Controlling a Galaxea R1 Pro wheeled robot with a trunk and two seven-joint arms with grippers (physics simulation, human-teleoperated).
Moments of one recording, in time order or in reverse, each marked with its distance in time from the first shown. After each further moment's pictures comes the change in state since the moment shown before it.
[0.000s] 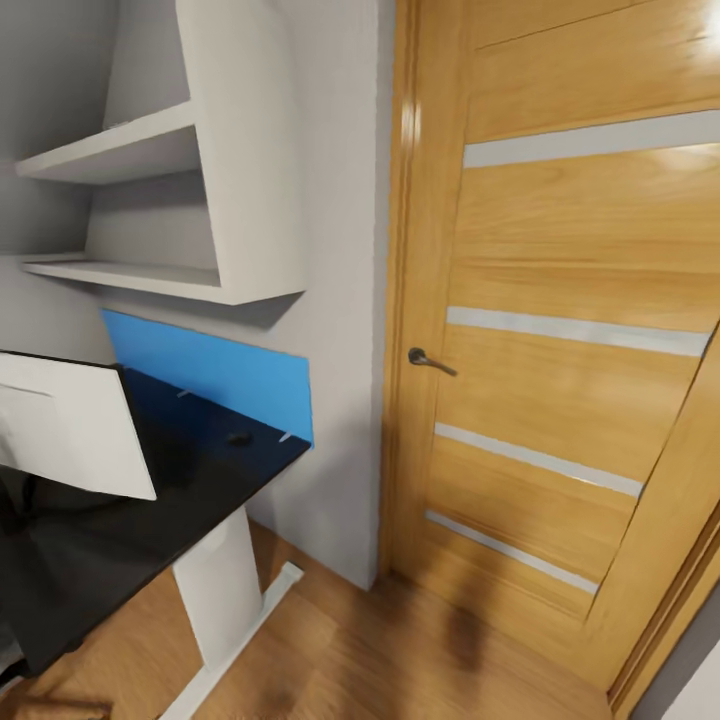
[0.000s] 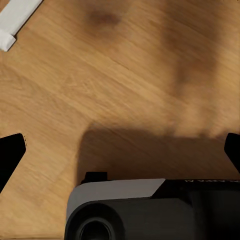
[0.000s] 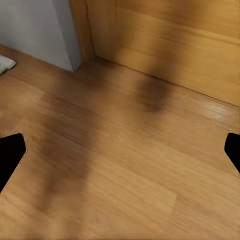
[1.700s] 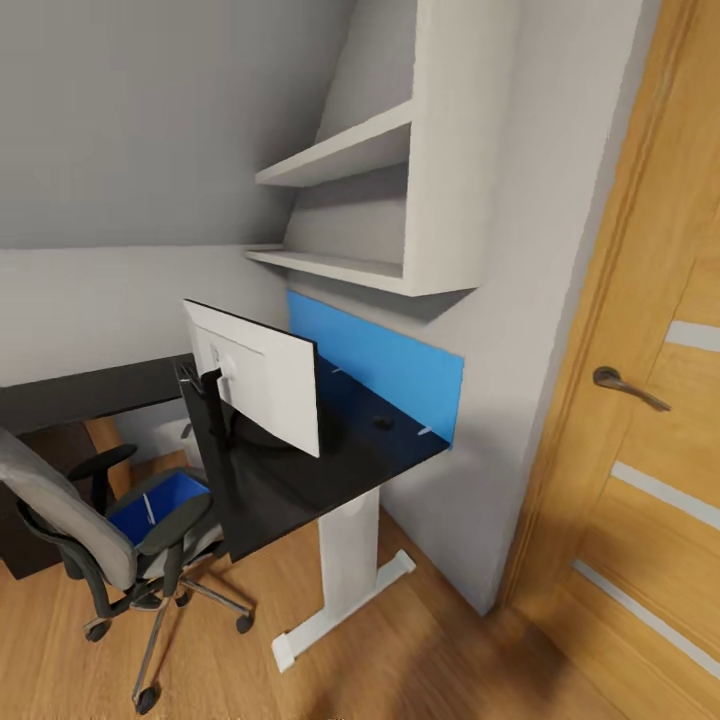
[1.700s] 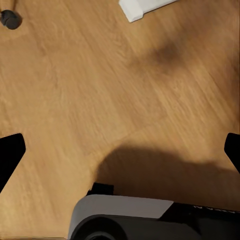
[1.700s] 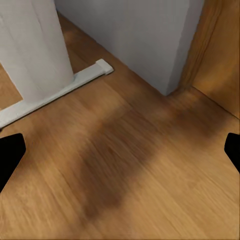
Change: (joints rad) left arm 0.000 0.000 0.092 -0.008 0.034 -0.073 0.009; right arm 0.000 -0.006 -0.010 0.000 -0.006 -0.073 -0.002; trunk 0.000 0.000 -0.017
